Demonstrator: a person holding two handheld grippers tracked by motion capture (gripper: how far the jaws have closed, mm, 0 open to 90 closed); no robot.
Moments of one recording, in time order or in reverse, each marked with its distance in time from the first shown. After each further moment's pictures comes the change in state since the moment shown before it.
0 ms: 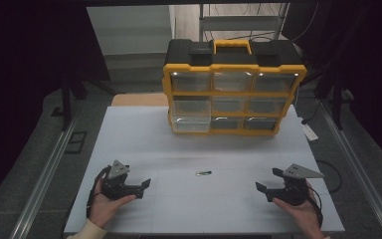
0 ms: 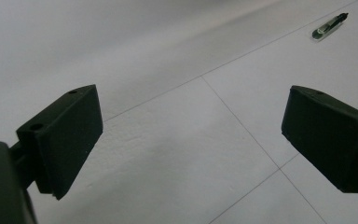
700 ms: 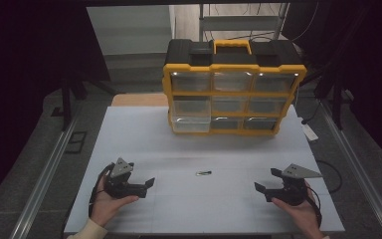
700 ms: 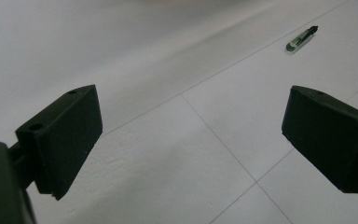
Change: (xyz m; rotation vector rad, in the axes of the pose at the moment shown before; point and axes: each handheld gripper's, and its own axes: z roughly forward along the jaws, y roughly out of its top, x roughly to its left) left arm -0.008 0.014 0.000 -0.015 -0.043 0.040; right arm 0.002 0.001 0.002 0.004 0.011 -0.002
